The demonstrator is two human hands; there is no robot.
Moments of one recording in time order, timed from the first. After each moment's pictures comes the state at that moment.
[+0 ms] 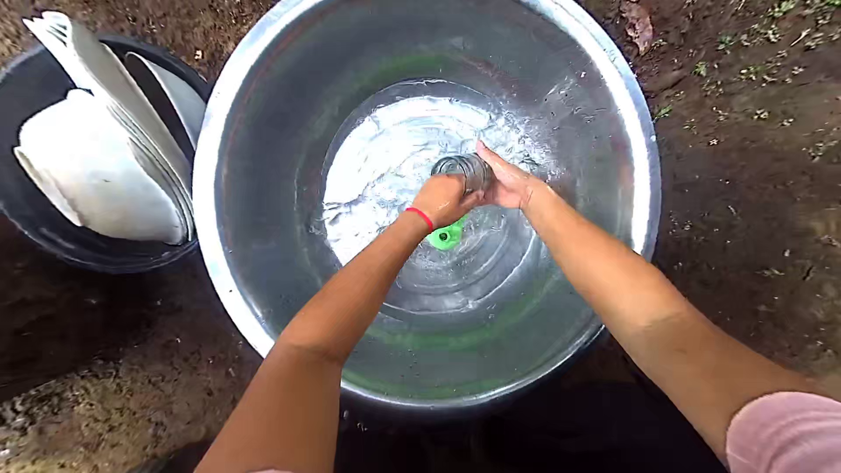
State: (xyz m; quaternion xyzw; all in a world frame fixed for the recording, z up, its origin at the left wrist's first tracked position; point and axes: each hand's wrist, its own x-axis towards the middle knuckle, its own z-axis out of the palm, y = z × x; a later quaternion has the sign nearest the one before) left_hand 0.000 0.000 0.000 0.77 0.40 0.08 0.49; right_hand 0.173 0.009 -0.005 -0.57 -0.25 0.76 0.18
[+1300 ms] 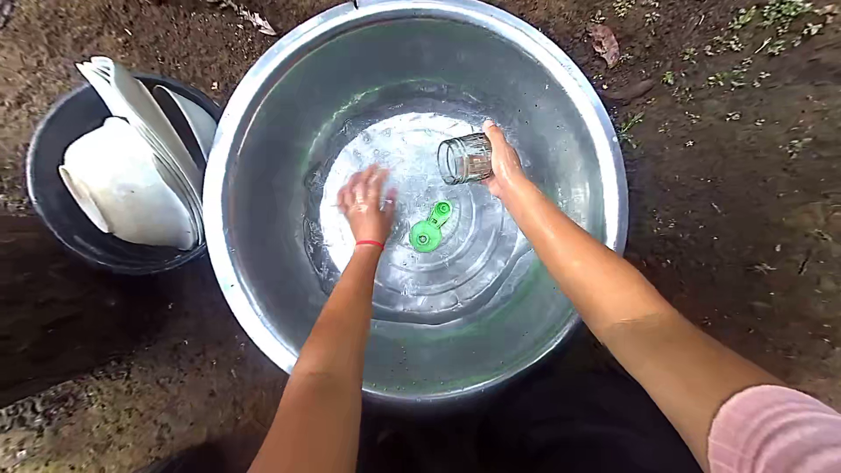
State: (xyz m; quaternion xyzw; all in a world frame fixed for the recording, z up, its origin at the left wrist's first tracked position) left_hand -0.073 -0.047 -0.046 0.68 0.65 0.27 0.20; right_hand 0.167 0.015 0.027 -0.69 -0.21 0.59 0.38
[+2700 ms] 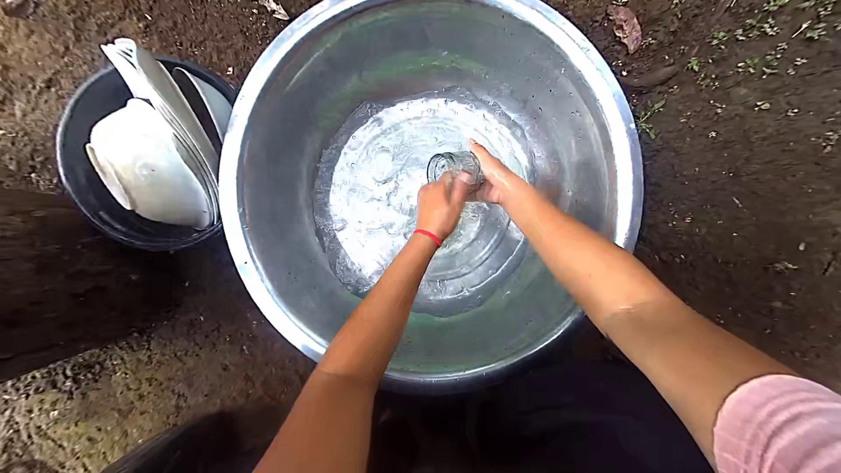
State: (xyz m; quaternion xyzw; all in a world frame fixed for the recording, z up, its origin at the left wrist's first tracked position) left_hand 0.012 -0.055 0.000 0.62 0.55 0.27 0.49; right_hand 0.156 -0.002 -0.002 -0.64 -0.15 0.72 0.24
